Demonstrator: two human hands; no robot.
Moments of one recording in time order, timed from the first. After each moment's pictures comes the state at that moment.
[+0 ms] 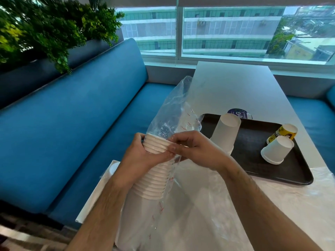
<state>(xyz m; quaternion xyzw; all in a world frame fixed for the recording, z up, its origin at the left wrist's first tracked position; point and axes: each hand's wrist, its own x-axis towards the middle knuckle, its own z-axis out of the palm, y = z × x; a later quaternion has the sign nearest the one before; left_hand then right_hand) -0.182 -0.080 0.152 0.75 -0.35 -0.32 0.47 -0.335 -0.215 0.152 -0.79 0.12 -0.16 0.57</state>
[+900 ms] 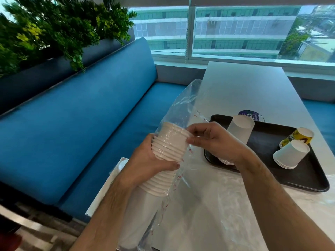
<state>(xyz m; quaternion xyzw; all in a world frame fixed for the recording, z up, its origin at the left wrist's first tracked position) -0.171 -0.066 0.149 0.75 -0.39 -0.32 0.42 -0.335 -0.231 0.164 -0.80 0.14 -0.19 0.55</state>
